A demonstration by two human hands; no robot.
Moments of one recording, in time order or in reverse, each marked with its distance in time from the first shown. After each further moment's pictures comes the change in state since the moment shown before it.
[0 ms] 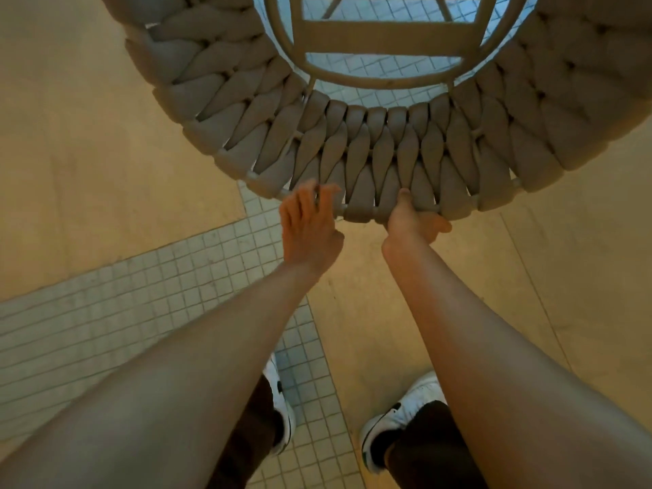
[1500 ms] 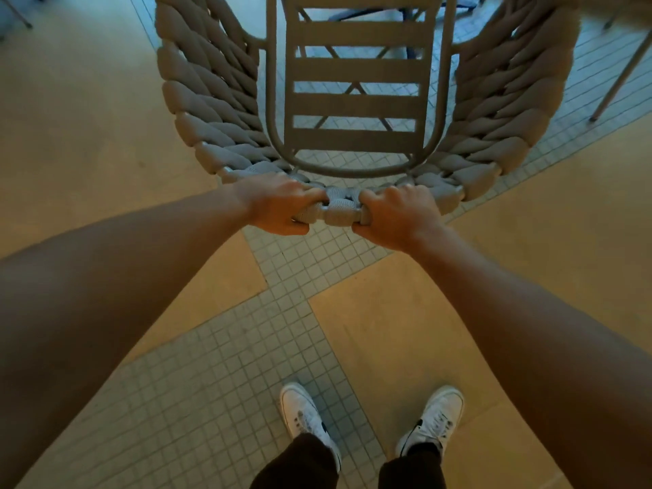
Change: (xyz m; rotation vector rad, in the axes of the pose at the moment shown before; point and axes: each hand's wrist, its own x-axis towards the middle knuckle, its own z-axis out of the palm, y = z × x) left_hand 0.220 -0.059 -0.299 0.267 -0.557 0.948; right_hand -0.165 -0.234 0.015 -1.489 -0.361 -1.587
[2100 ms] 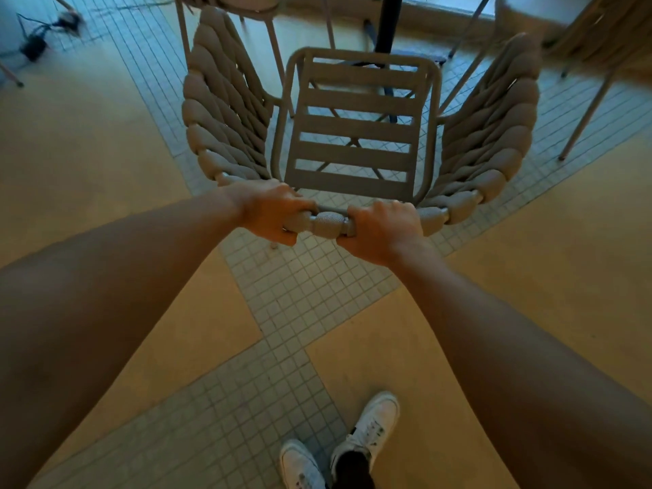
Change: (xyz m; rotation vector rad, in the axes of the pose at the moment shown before) left_hand 0.046 -0.083 -0.075 0.015 -0.060 0.069; right_hand 0.085 0.018 -0.033 0.049 -0.001 0.165
